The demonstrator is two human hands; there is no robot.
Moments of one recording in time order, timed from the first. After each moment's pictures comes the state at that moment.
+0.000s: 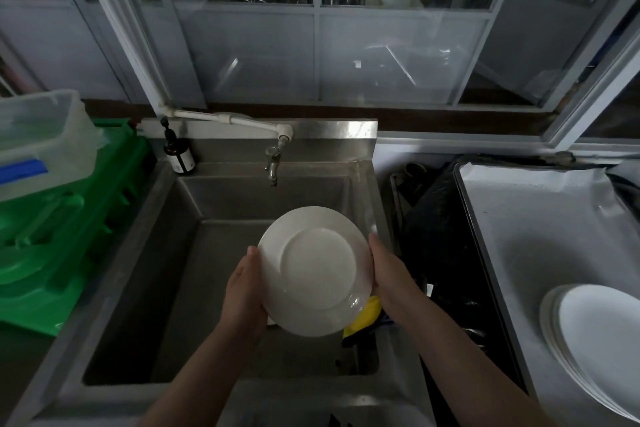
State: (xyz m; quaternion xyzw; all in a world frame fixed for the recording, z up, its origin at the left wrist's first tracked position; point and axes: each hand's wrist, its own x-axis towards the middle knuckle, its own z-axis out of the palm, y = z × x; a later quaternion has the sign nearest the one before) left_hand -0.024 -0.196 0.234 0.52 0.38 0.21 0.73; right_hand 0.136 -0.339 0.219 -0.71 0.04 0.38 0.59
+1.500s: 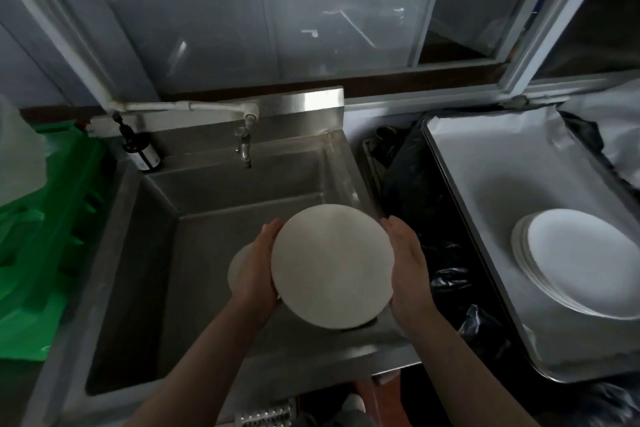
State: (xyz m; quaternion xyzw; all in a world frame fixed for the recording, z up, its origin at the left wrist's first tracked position) left_hand -0.016 -0.213 0.247 0.60 0.33 0.07 0.72; right_hand 0.070 -0.392 0.215 -0.65 0.07 0.14 0.74
